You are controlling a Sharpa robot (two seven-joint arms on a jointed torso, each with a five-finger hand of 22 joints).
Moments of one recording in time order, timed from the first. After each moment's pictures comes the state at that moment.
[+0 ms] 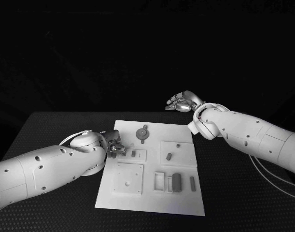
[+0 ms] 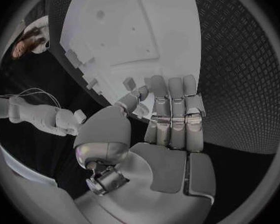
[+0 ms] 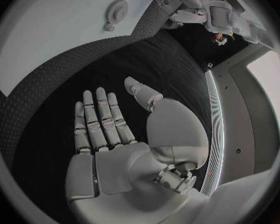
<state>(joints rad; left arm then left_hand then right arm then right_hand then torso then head) 1.31 -0.56 -0.20 1.30 -1.31 -0.14 -0.48 0.93 0.01 0.59 -0.29 0.34 1.09 0.09 0.36 0.70 1.42 -0.06 0.49 0.70 1.18 -0.03 0.71 0.82 0.01 1.18 -0.13 0.08 1.26 1.25 -0.58 0.05 0.97 -0.83 -0.36 0.10 1.07 -0.10 0.63 -0.27 0.10 0.79 0.20 0.30 0.40 0.94 0.18 0.32 0.07 0.75 0.21 0.36 0.43 0.12 0.37 0.22 0.27 1.23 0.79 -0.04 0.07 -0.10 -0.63</state>
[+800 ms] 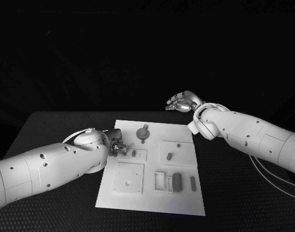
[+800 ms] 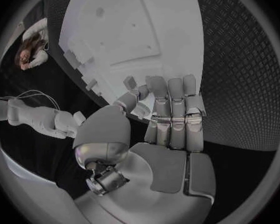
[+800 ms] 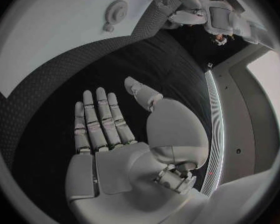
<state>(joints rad) 1.32 -0.53 -0.20 1.27 -1.33 -0.11 -0.49 0.94 -0.01 0.59 -0.29 0.49 1.10 0.09 0.39 0.72 1.44 -0.06 0.53 0.72 1.21 -0.04 0.75 0.83 0.01 1.21 -0.14 0.09 1.30 1.24 -0.58 0.05 0.97 -0.83 -0.36 0.10 1.07 -0.10 0.63 -0.27 0.10 0.79 0.20 0.30 0.40 0.94 0.18 0.32 0.07 0.75 0.21 0.36 0.43 0.12 0.37 0.22 0.26 1.24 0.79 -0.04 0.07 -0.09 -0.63</state>
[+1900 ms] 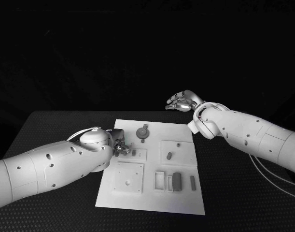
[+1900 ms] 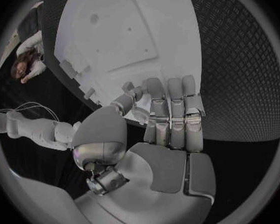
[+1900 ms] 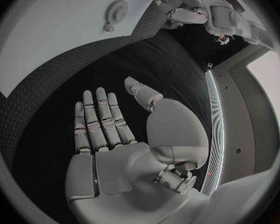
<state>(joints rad) 1.32 -0.50 -0.20 1.27 -1.40 -0.05 -0.53 0.85 -0.08 0.58 -0.19 0.27 1.09 0.05 0.38 0.74 1.39 -0.05 0.57 0.71 1.17 -0.04 0.79 0.74 0.02 1.19 -0.14 0.09 1.31 1.24 -0.58 0.05 0.97 -0.83 -0.36 0.10 1.07 -0.10 0.63 -0.27 0.10 0.79 0.20 0.30 0.39 0.94 0.18 0.32 0.07 0.75 0.21 0.36 0.43 0.12 0.37 0.22 0.26 1.24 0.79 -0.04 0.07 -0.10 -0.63</state>
